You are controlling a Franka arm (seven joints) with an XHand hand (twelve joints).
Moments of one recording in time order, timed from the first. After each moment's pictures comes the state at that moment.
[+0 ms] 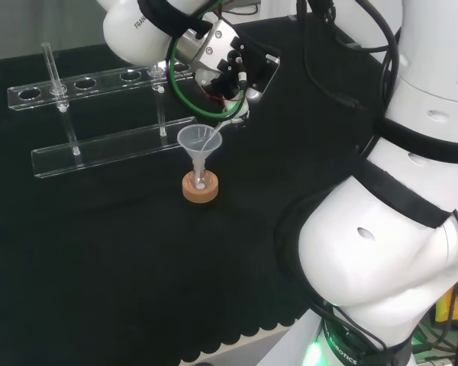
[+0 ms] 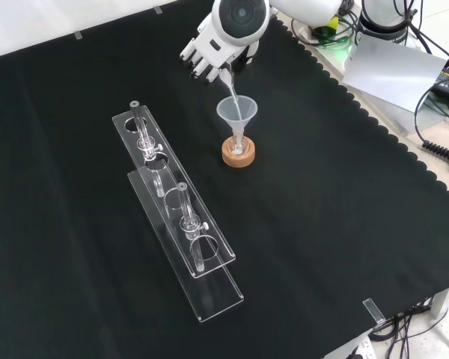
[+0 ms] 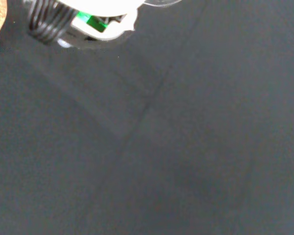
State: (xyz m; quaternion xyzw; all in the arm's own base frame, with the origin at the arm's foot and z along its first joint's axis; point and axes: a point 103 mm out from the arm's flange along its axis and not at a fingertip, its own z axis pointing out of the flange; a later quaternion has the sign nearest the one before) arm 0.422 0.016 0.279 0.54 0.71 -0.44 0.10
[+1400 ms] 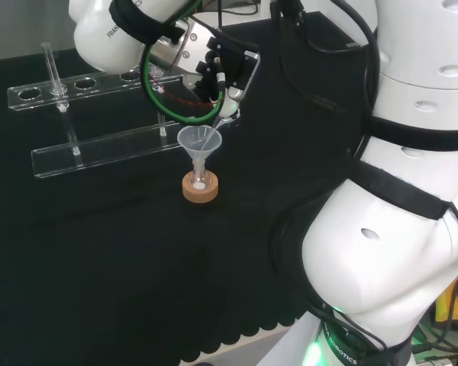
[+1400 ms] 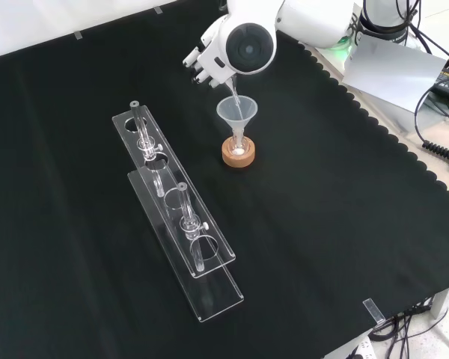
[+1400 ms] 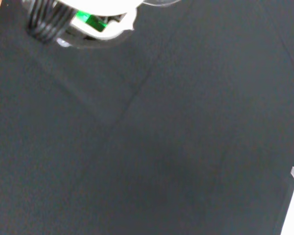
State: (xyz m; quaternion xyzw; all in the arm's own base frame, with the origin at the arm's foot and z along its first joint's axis) arm 0.427 0.042 0.285 0.52 0.68 -0.50 0.12
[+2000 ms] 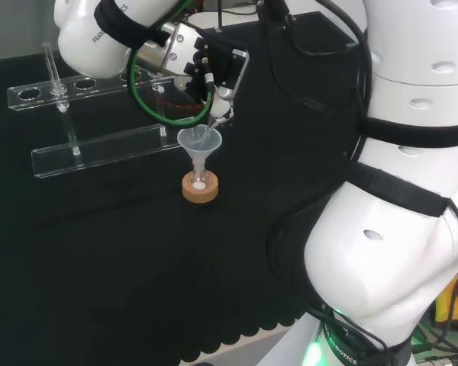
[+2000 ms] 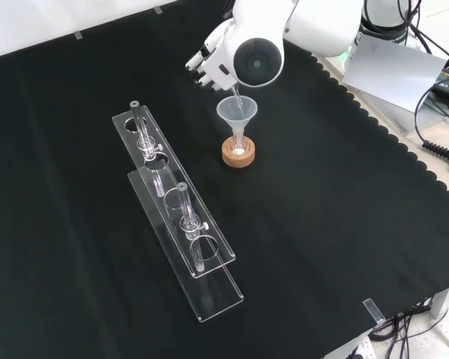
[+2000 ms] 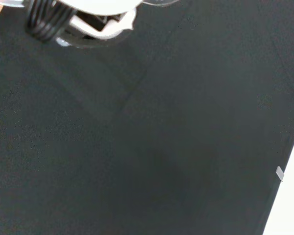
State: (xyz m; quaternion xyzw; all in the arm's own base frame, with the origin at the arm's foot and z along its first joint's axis) arm 0.428 0.059 0.290 0.51 0.67 -0.52 0.13
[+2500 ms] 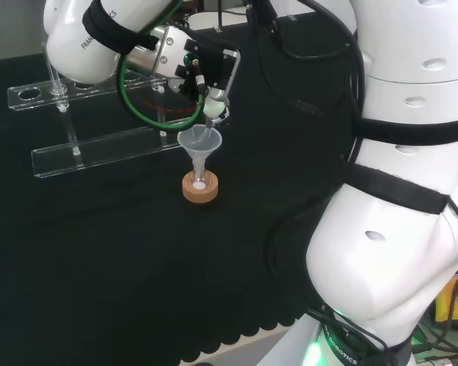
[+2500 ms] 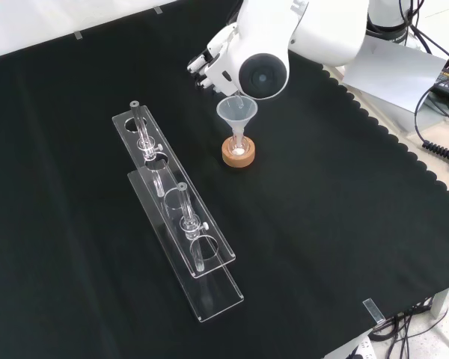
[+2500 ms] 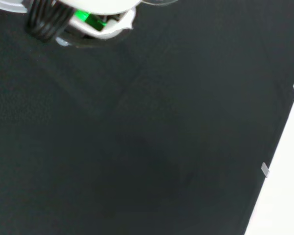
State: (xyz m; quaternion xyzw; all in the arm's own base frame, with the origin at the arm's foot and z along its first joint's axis) arm 0.428 0.070 0.292 0.51 0.66 -0.54 0.14
